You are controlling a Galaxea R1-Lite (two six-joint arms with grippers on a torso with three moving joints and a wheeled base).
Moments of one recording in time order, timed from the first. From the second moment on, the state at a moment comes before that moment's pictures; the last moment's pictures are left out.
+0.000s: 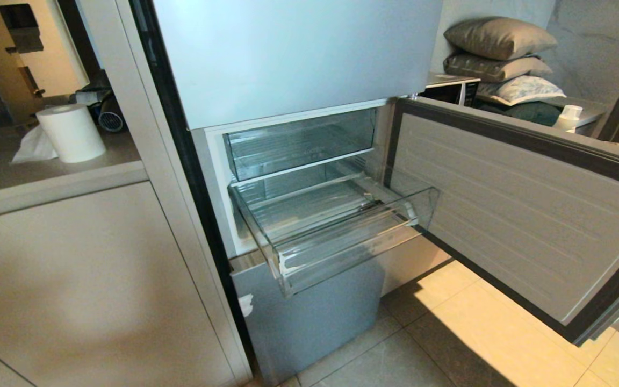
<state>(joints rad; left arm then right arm) 0.00 0.00 -0.03 0.06 0.00 0.01 -1.28 2.43 -1.45 -0.61 0.20 0.04</state>
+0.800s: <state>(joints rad) 0.00 0.00 -0.02 0.06 0.00 0.01 -1.27 2.50 -1.49 -0.61 0.22 0.04</state>
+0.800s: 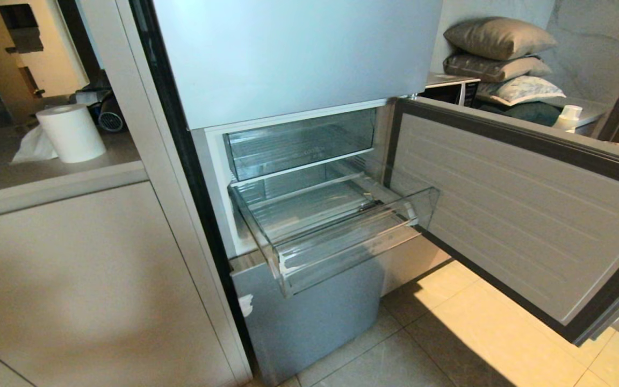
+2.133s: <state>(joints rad) 0.00 0.00 -0.03 0.06 0.00 0.01 -1.31 1.76 -0.97 -0.56 0.22 0.04</state>
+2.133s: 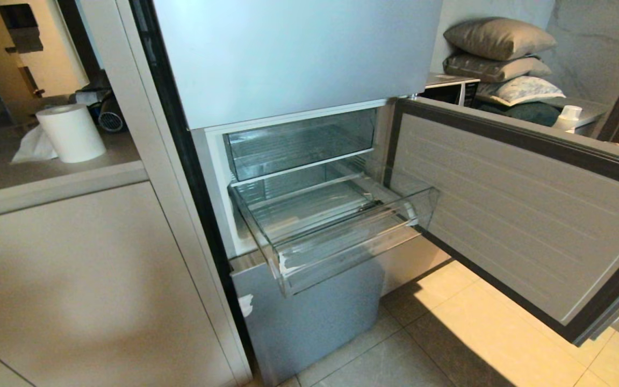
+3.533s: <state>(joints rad) 0.00 0.00 -0.02 0.06 0.00 0.01 0.02 0.25 -0.02 -0.16 0.05 -0.02</state>
